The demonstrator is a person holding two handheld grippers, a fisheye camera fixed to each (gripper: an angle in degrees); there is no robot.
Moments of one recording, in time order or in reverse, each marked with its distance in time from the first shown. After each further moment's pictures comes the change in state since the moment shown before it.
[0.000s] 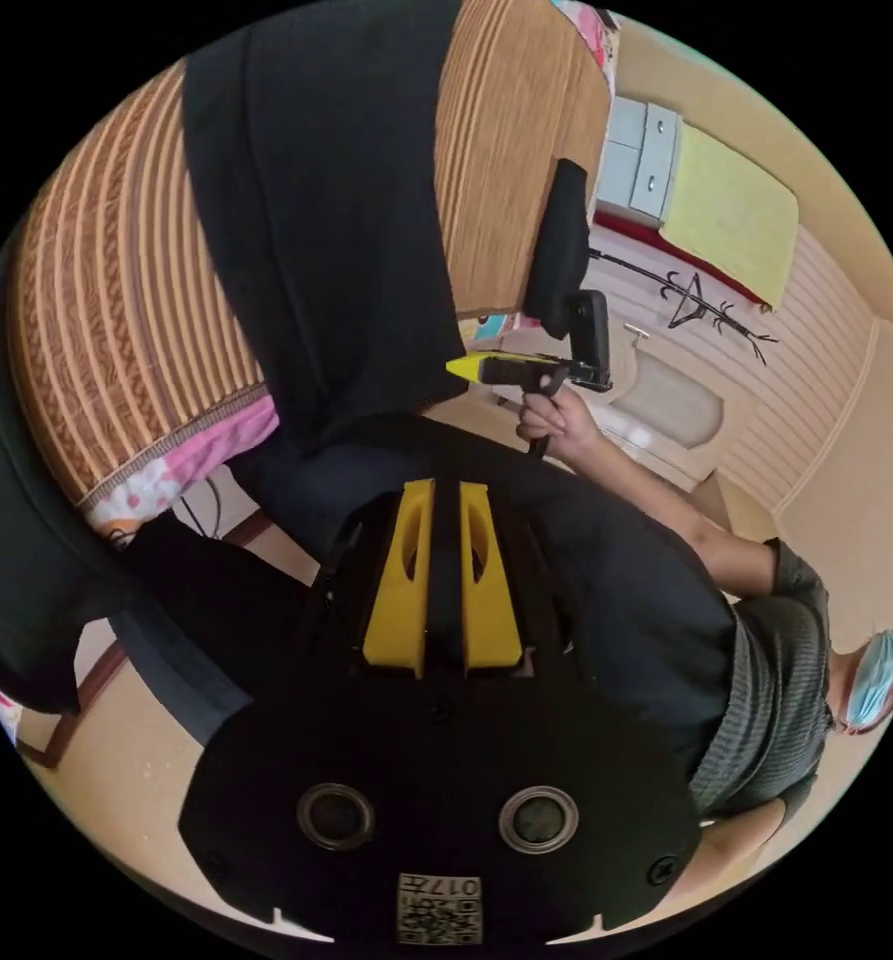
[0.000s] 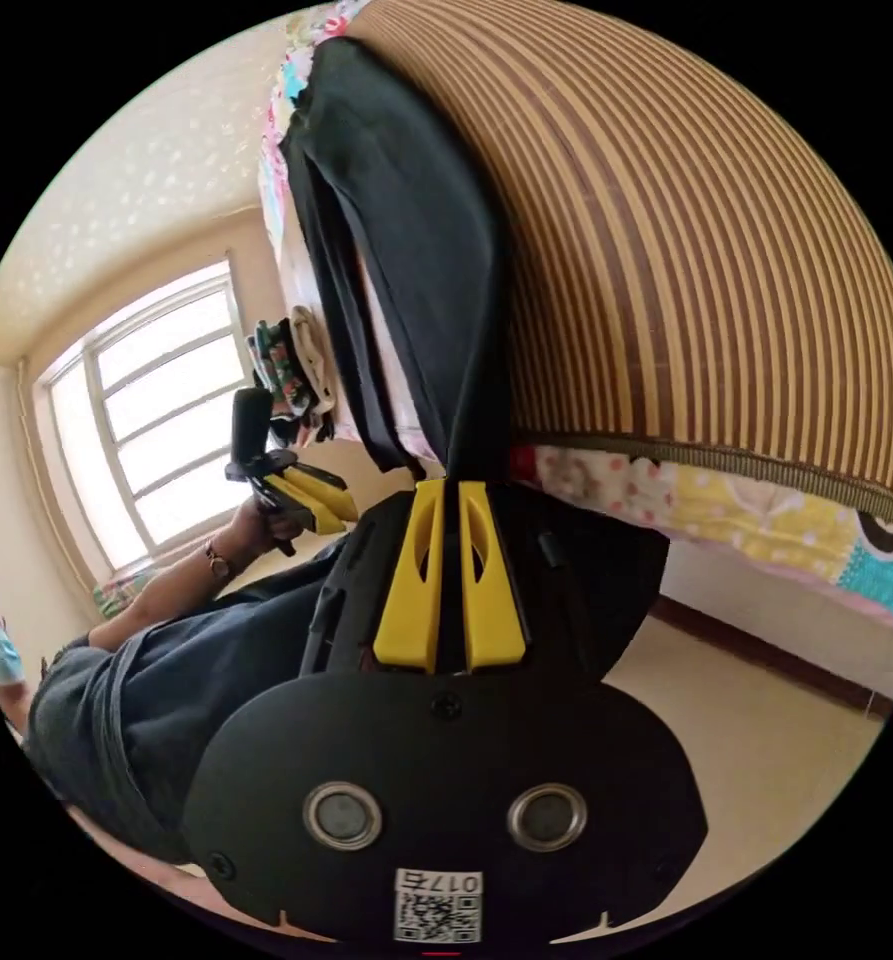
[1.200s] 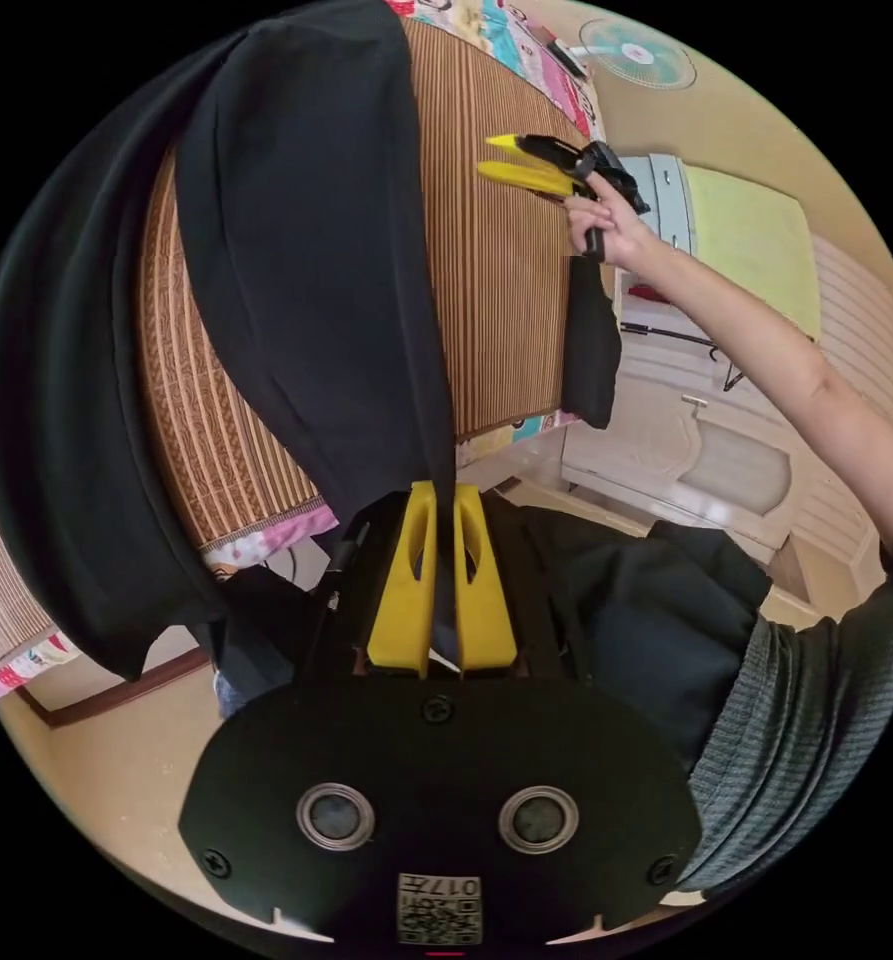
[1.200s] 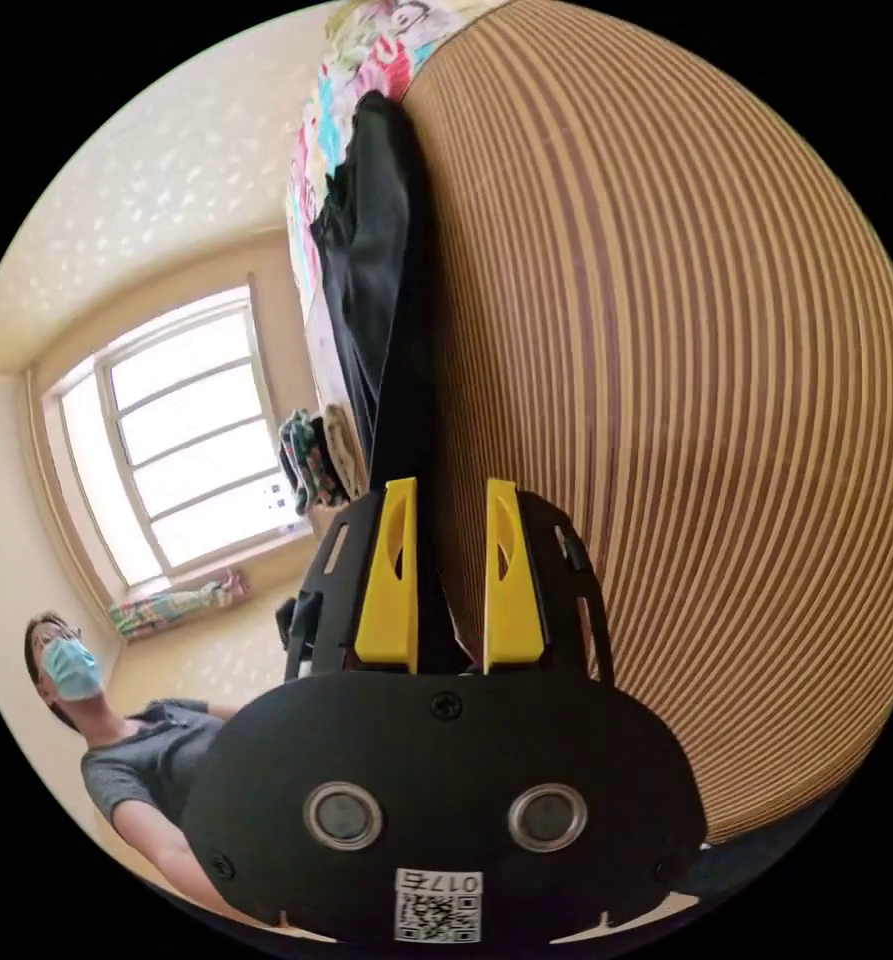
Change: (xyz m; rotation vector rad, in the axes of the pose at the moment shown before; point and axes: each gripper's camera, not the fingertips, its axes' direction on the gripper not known) left arm 0.003 0.048 -0.036 0.305 -0.337 -0.098; right arm 0.034 -0.242 -0.151 0.077 0.015 0.081
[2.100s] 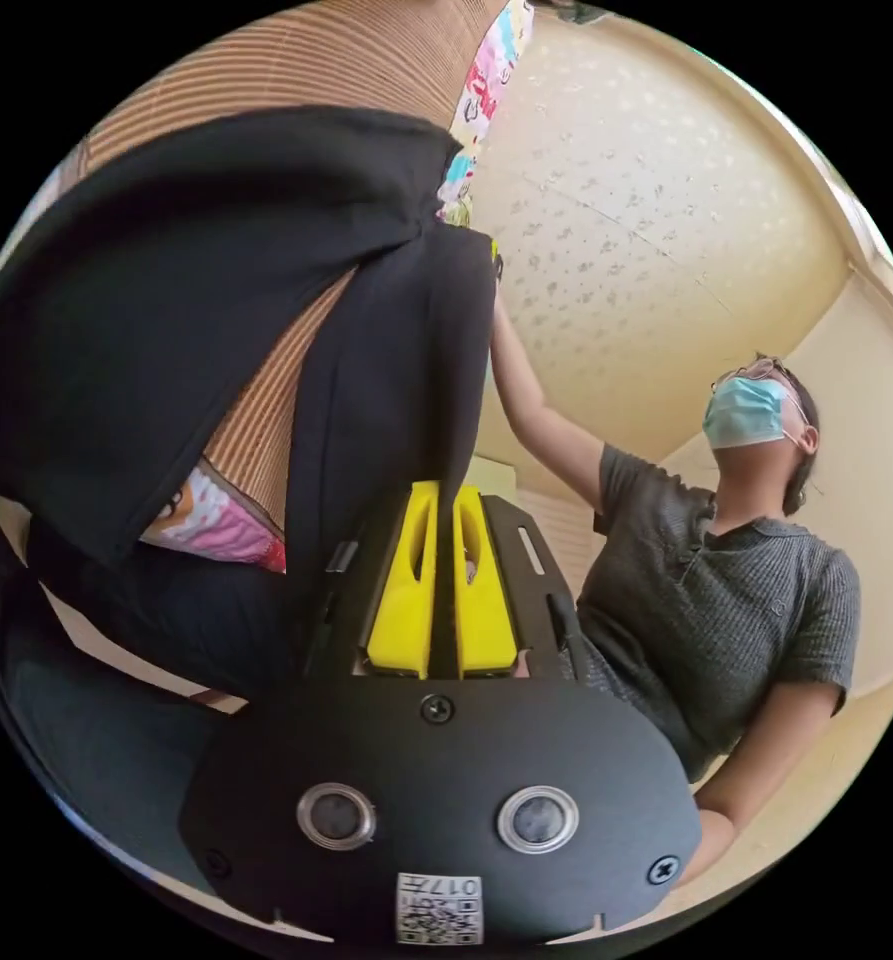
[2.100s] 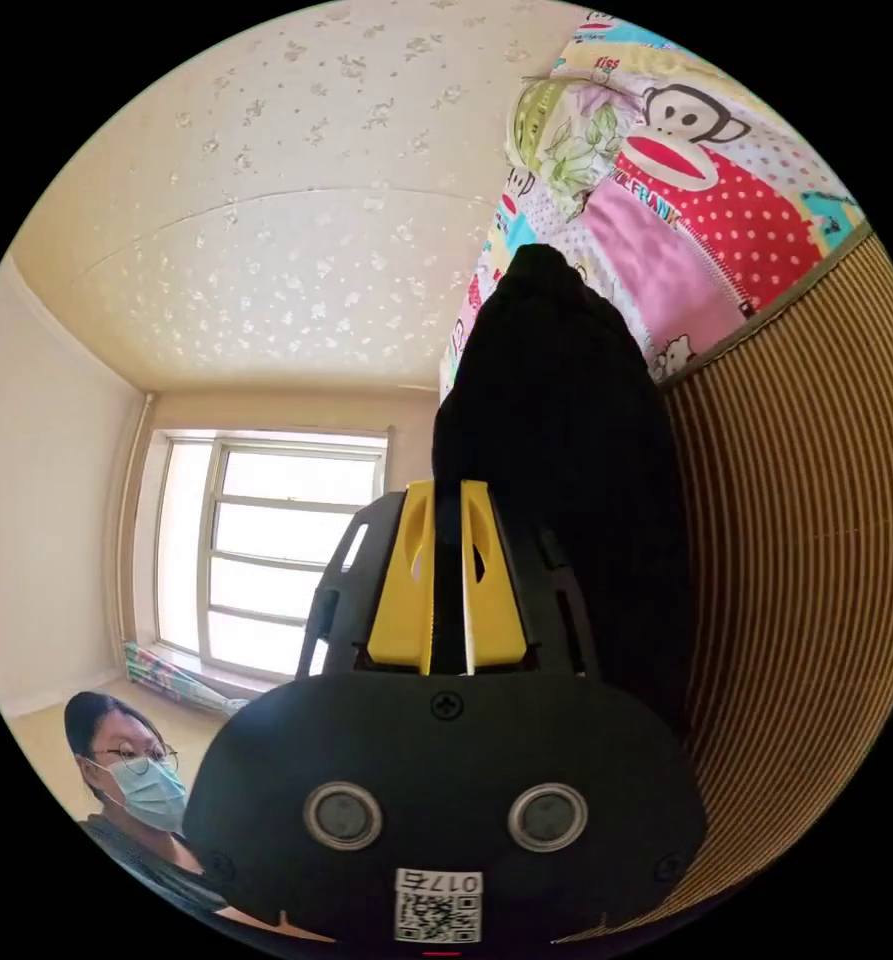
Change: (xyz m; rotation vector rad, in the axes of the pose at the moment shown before) left arm -0.157 0.172 -0.084 0.794 0.864 -0.153; right arm -0.201 -0.171 0.207 0.412 -0.314 -0.301
